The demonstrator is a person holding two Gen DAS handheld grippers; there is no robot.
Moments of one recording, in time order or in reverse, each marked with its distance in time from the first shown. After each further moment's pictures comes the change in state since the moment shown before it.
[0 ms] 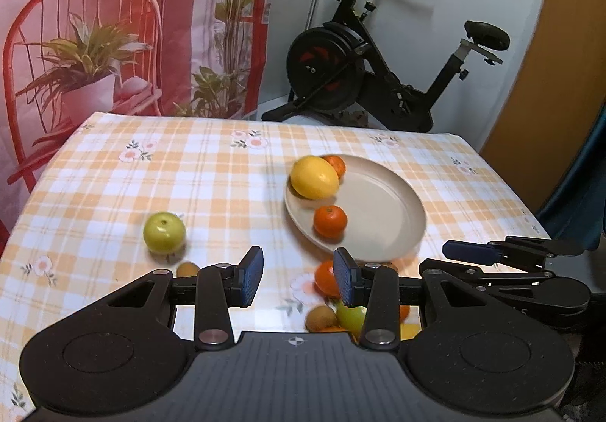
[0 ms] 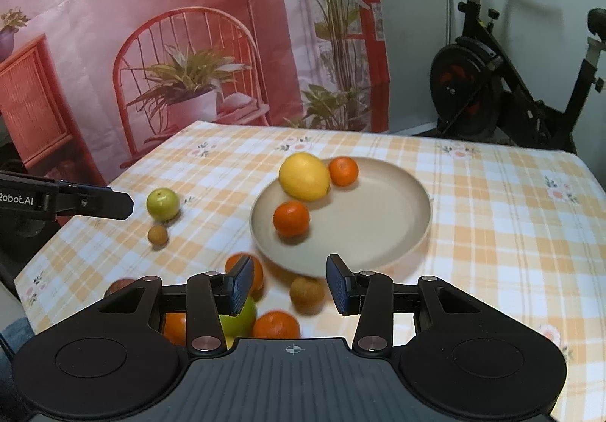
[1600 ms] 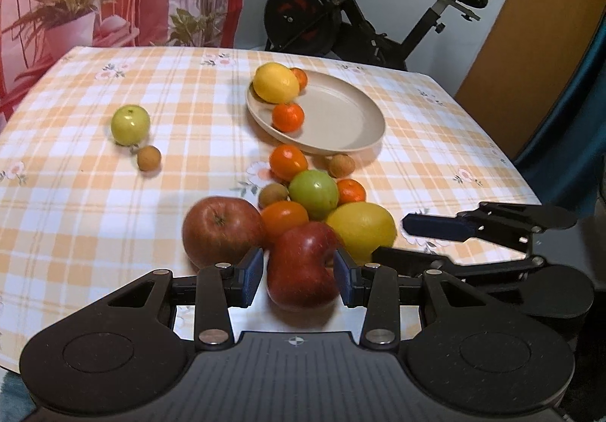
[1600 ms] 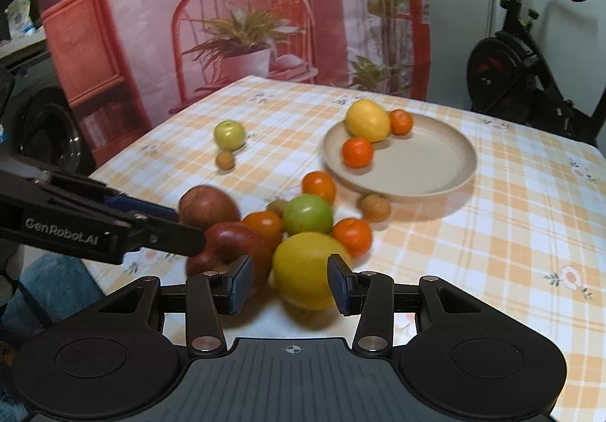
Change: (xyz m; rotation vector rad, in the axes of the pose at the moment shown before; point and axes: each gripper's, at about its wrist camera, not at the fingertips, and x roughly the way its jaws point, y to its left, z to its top) left arm -0.013 -0.021 -0.074 -0.013 0.139 -0.086; right arm -0.035 0.054 -0.055 -0.113 0.092 0.077
